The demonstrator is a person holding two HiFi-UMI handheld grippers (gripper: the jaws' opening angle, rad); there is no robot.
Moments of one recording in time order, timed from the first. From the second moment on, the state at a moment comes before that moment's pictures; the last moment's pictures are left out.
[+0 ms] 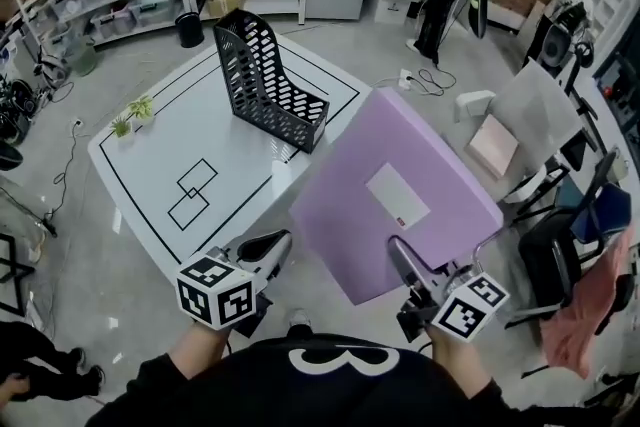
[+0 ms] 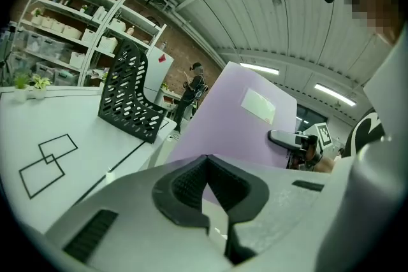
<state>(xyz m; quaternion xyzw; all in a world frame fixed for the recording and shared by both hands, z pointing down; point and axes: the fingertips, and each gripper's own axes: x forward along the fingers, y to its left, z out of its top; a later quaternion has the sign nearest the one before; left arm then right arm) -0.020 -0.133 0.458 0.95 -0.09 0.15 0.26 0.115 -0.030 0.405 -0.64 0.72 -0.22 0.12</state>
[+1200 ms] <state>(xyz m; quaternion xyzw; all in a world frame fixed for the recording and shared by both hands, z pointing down) 0.014 -0.298 0.411 0.93 -0.27 0.08 0.23 0.215 -0.275 0.309 -0.54 0.83 -0.12 0.09</state>
